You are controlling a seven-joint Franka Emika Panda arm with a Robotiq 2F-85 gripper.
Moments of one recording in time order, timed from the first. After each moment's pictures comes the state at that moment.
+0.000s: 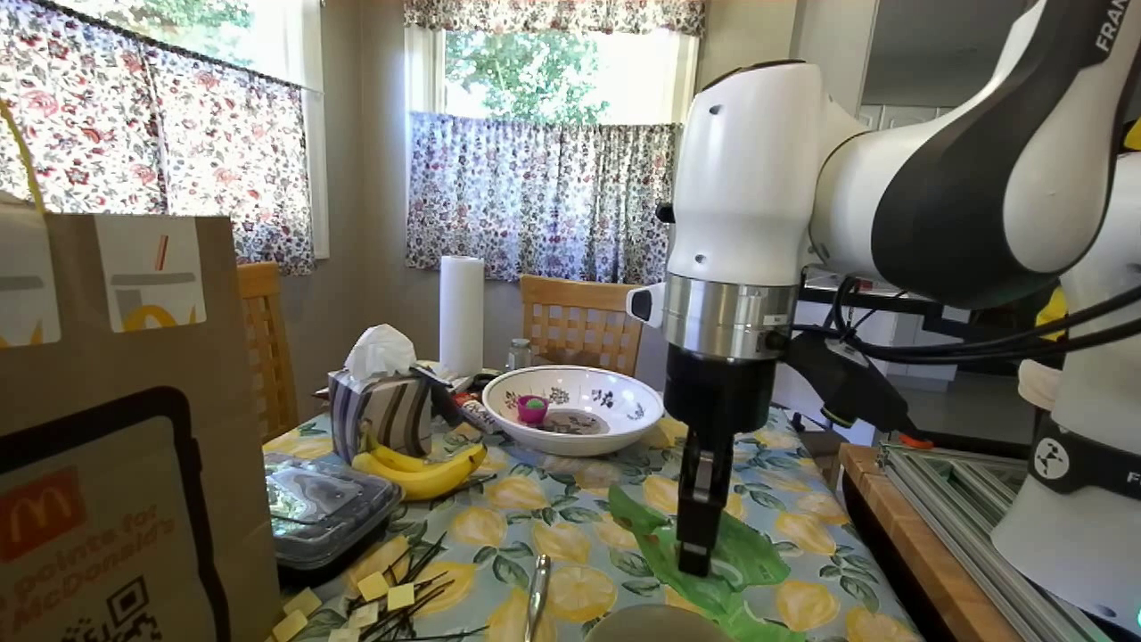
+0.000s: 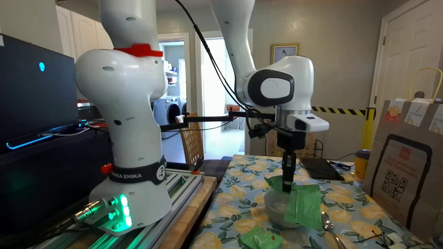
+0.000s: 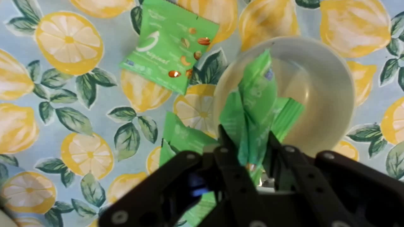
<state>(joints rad) 0.18 0.04 0.12 -2.73 -0.09 2.77 0.52</state>
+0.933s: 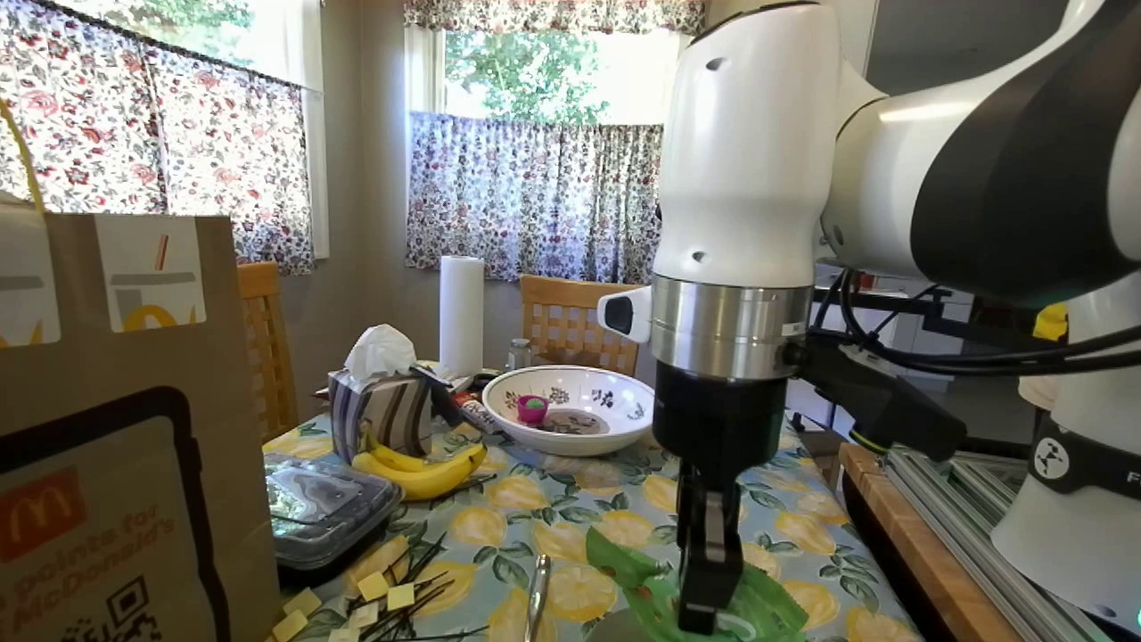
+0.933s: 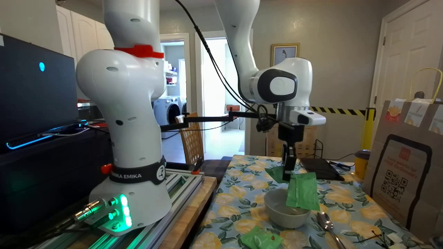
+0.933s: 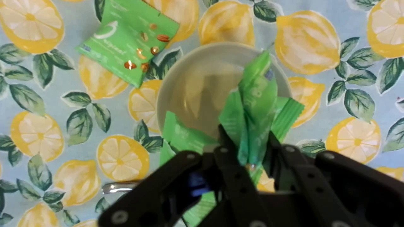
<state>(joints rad) 0.22 0.09 0.20 -2.63 -0.09 2.69 0.50</state>
